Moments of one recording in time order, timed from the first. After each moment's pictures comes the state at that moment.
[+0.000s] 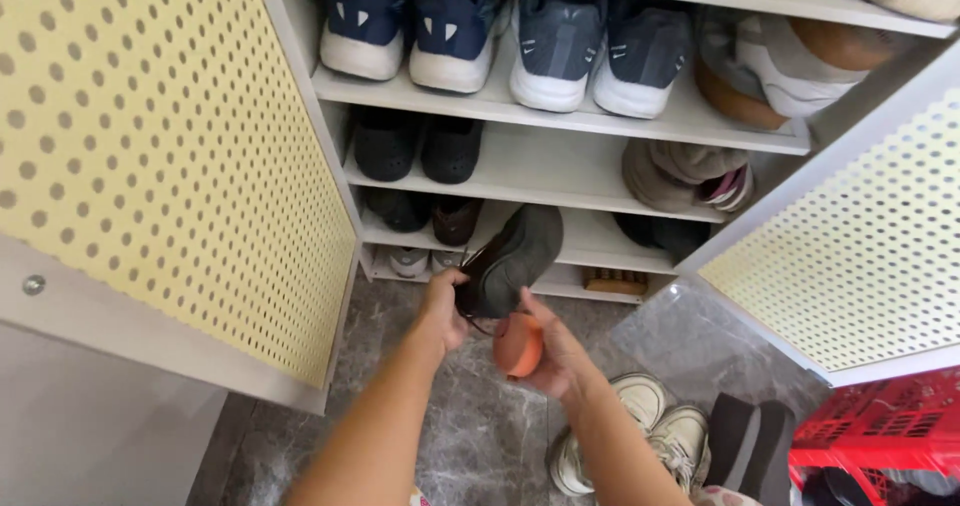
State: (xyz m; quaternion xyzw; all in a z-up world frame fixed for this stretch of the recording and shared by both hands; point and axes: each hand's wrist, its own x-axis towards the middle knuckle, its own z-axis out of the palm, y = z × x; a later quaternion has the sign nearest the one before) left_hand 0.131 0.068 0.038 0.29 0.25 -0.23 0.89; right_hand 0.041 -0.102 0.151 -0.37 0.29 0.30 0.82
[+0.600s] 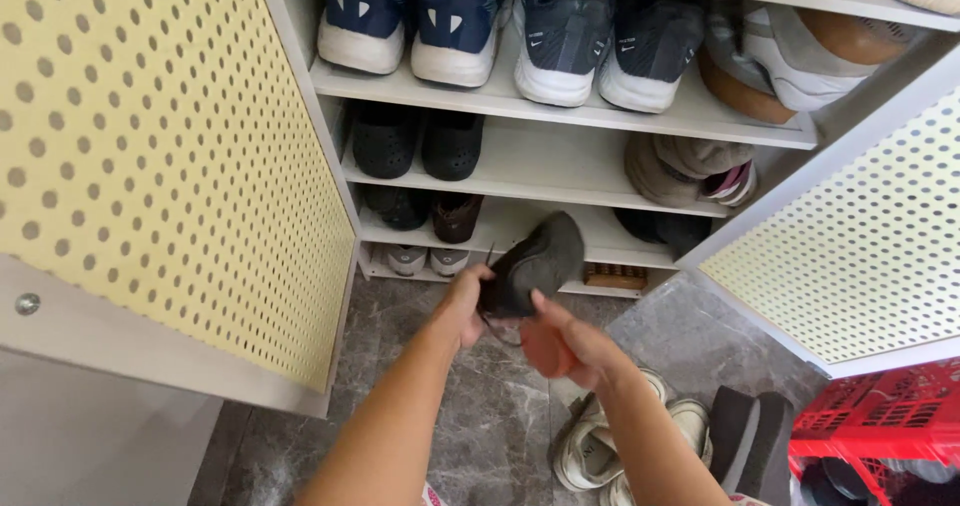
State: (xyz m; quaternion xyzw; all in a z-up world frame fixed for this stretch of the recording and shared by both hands) left_hand 0.134 0.049 0.059 0.37 0.22 -0.36 0.83; right_hand 0.049 -0.138 0.146 -0.59 0.28 0.30 0.70
